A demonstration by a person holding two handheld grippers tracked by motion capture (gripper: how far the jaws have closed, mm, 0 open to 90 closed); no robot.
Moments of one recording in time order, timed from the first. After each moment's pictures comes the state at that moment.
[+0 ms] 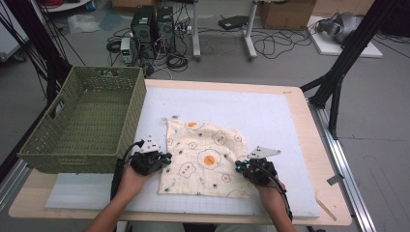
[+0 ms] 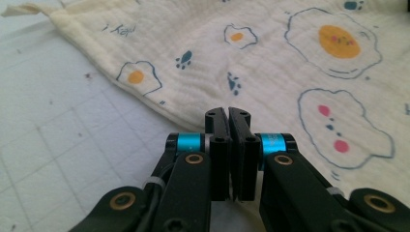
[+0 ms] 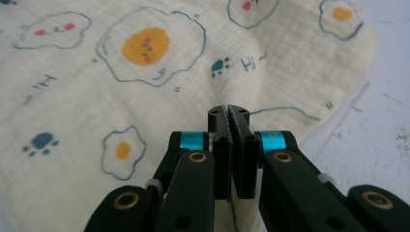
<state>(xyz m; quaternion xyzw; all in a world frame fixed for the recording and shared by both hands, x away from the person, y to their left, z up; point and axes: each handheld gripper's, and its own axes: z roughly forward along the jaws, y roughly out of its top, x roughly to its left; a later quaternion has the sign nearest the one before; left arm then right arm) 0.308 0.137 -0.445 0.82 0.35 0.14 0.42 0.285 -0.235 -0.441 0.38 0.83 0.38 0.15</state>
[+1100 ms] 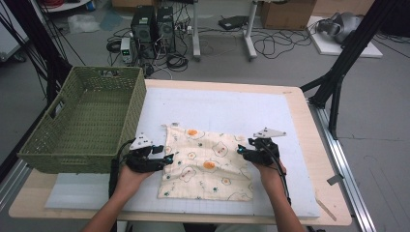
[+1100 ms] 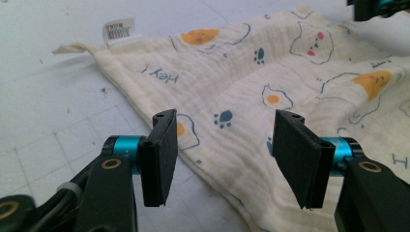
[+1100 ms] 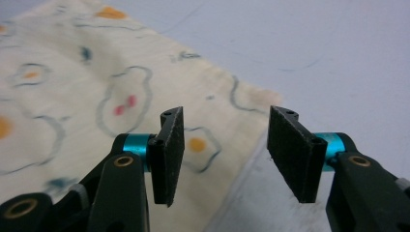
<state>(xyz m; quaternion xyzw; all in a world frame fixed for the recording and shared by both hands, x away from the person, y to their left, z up) 0.311 0.150 -0.438 0.77 0.39 0.13 0.48 0.340 -0.249 -0.429 0.44 0.79 0.38 0.20</state>
